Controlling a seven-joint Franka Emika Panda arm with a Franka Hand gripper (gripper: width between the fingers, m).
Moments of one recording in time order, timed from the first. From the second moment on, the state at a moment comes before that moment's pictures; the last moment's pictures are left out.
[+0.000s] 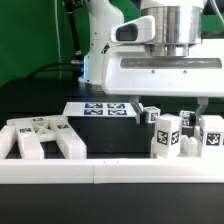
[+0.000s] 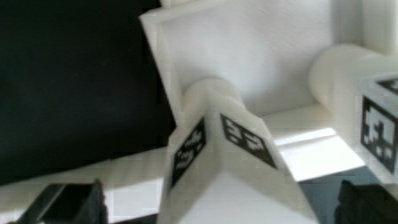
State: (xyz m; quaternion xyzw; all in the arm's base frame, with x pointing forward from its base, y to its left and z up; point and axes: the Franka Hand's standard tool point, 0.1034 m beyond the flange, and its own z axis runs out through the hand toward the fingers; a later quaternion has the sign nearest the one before) arm 0.630 0.058 0.077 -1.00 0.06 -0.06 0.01
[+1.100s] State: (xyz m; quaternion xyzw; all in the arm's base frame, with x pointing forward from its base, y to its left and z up) arm 0.631 0.053 0.077 -0.98 -0.18 -0.06 -0.01
